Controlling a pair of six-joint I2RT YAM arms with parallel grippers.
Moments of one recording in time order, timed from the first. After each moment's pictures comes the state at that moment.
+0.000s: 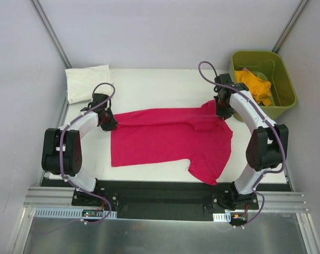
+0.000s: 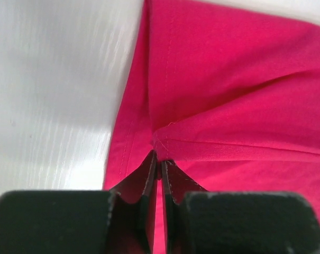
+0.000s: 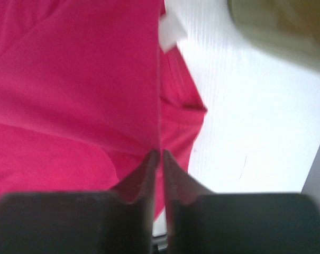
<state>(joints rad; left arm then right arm) -0.08 1.61 0.99 -0.45 0.07 -0.52 0.23 1.75 1.52 -0.99 0.27 0.16</state>
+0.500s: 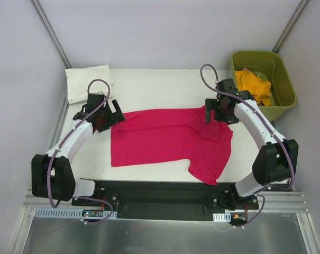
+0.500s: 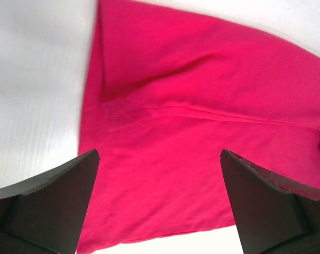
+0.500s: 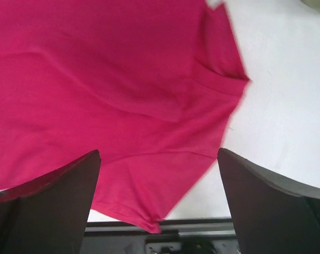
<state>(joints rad) -0.12 1.32 0.90 -0.48 0.09 -0.57 0.26 1.56 1.35 -1.00 0.16 0.22</state>
